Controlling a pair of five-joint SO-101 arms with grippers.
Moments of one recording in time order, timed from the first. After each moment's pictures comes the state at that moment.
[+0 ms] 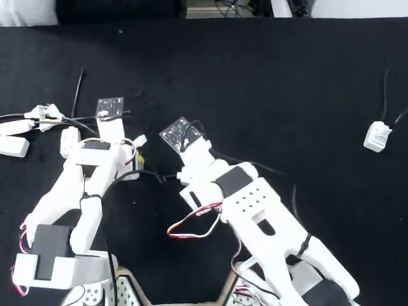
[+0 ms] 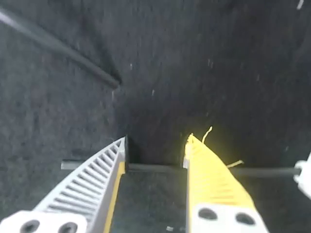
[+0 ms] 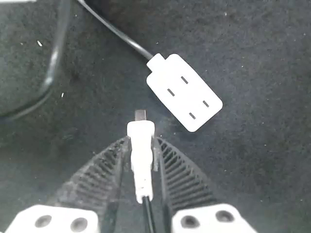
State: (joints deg) left arm -1.9 -8.5 46.8 42.8 4.6; right arm -32.7 -33.4 52.6 61.4 6.1
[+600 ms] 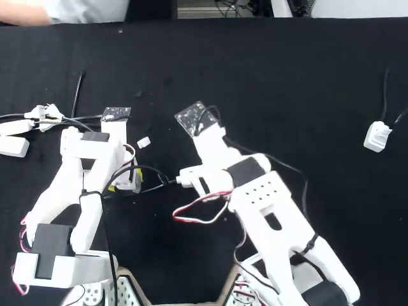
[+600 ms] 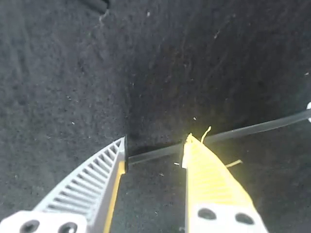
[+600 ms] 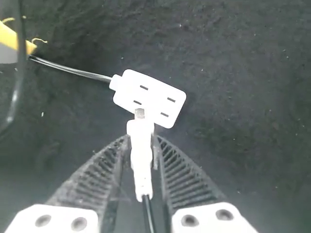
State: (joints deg) left arm -1.9 -8.5 40.6 62.3 -0.3; right arm -26.5 -33.3 47.7 63.4 6.1
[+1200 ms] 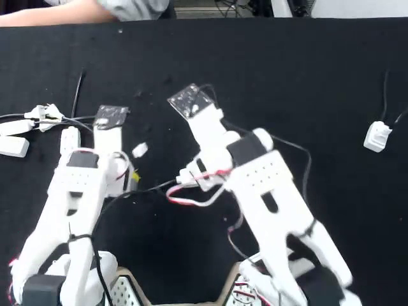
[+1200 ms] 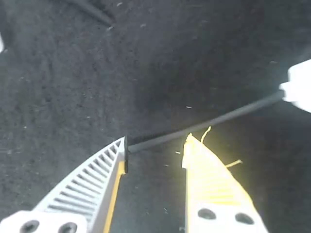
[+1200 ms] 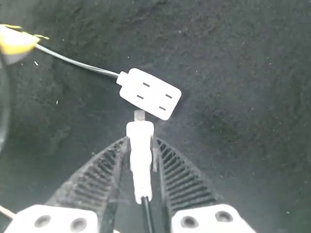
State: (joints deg) left arm -3.3 -31.1 54.1 58.4 -5.1; right arm -26.5 -24.7 26.9 80.5 8.6
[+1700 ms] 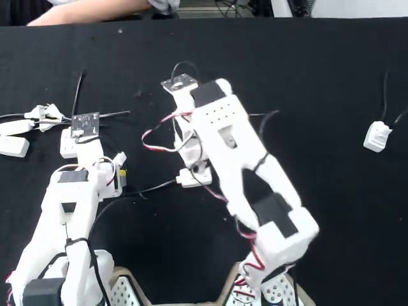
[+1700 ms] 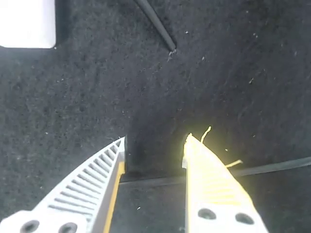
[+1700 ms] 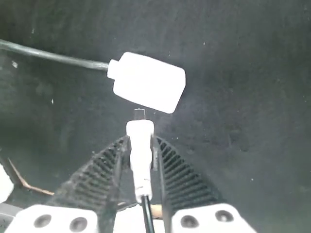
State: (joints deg) left arm -9.8 -32.4 64.7 41.0 1.7; right arm -26.5 13.1 -7.3 99.0 -0.5
